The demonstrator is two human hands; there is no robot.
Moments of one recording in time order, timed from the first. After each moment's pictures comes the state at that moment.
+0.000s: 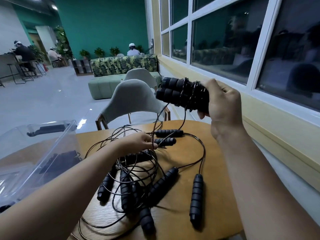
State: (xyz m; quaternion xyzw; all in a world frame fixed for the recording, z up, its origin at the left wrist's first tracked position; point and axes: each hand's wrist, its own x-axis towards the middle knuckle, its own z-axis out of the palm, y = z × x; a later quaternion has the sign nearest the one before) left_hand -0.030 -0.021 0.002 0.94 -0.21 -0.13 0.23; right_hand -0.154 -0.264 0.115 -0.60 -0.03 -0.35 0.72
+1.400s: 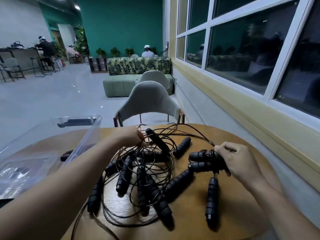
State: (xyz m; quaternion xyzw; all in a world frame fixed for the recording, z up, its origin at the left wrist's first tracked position) left_hand -0.038 0.065 0.034 0.99 -0.08 -0.08 0.09; right_hand -0.189 -0.288 0.003 -0.84 0.01 -0.20 0.50
